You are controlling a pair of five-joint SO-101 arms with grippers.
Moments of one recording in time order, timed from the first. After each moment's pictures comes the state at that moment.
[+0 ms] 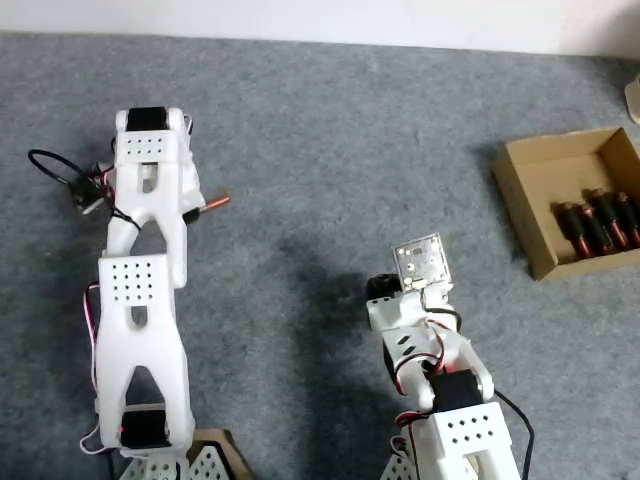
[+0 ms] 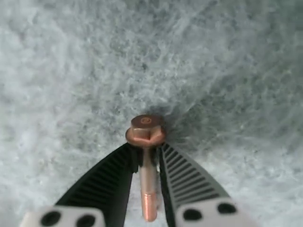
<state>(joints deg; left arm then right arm) -7.9 65.7 -62.7 99.8 118.2 -16.8 -80.3 89.5 34.5 7.8</state>
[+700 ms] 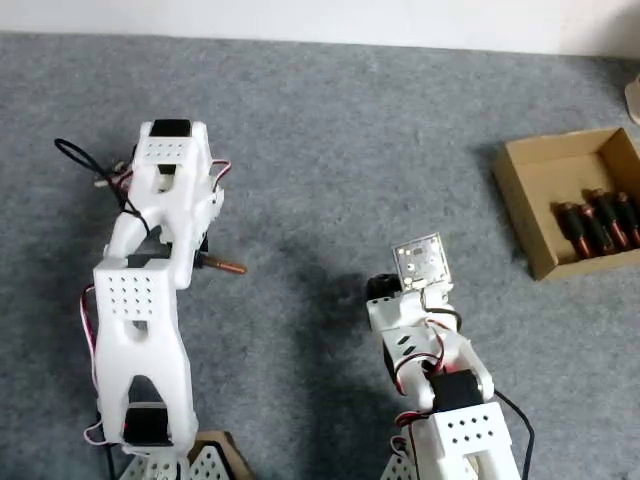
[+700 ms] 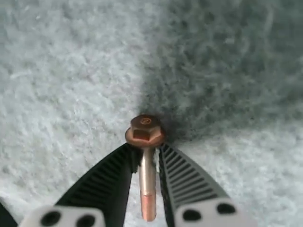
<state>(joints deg) -6.3 47.6 -32.4 100.8 79.2 -16.8 -80.3 89.5 34.5 7.8</state>
